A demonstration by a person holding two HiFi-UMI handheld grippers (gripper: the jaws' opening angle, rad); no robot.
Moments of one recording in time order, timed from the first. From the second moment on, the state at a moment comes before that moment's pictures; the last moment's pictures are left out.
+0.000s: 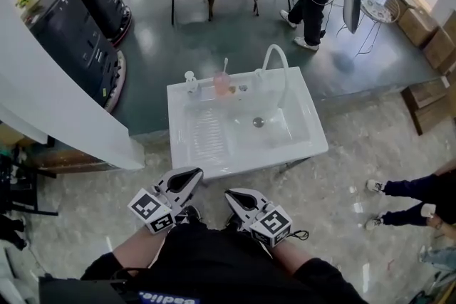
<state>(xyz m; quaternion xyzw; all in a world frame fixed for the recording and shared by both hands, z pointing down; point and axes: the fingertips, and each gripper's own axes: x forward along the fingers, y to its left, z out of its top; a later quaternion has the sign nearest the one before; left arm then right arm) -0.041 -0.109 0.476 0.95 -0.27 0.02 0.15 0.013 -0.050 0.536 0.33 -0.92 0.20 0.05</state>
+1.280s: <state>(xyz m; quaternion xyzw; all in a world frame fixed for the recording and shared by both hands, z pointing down) -0.003 -0.333 0.523 0.96 -0.22 0.10 0.12 0.007 -0.110 0.556 0.42 -0.87 0.23 0.08</state>
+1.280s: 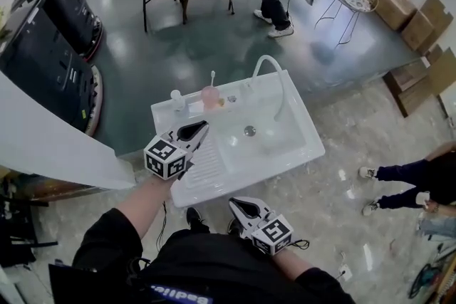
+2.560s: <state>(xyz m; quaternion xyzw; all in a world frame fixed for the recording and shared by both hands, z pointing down) 0.054 -0.494 0.619 0.92 -0.30 0.23 0.13 0.056 -0.104 0.605 0.46 -0.84 0.28 0.08</state>
